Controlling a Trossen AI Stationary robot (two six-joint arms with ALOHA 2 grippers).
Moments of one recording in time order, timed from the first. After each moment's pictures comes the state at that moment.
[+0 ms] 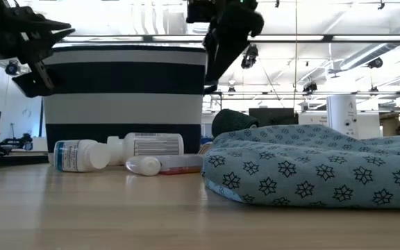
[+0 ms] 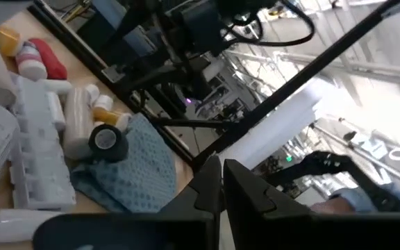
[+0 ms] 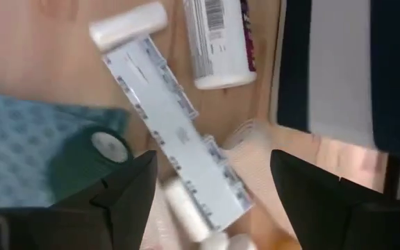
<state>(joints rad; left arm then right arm) -0.35 0.23 0.02 0.31 -0.25 -0.85 0.01 1.92 1.80 -1.06 0.16 -0.15</state>
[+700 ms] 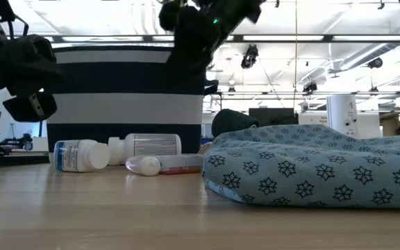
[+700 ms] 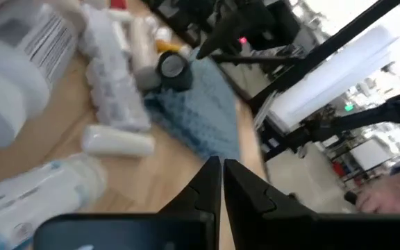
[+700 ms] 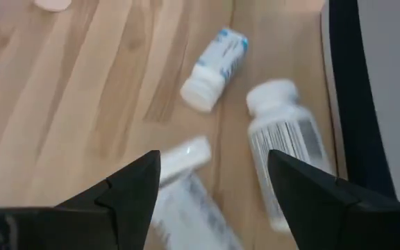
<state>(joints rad) -0.35 0.27 0.02 0.03 -0.21 -0.87 -0.02 1.99 1.60 -0.43 -0.09 -0.12</state>
